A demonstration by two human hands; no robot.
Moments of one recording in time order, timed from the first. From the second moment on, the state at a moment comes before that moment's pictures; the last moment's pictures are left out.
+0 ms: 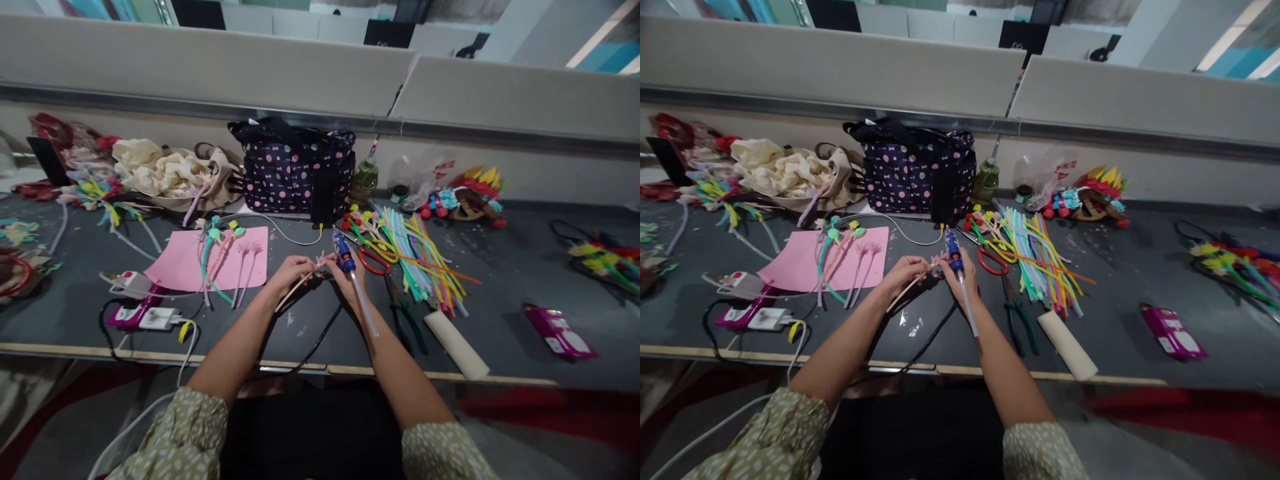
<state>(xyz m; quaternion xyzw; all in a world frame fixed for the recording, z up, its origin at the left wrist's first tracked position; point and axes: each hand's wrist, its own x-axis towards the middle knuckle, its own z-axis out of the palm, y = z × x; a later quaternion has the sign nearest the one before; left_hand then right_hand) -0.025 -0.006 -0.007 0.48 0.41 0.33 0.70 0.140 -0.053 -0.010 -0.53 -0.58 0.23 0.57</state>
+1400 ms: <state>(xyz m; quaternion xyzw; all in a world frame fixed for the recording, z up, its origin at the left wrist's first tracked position) -0.024 -0.008 -0.006 0.51 0.40 0.31 0.70 0.137 -0.046 -0.018 -0.53 -0.50 0.27 0.63</state>
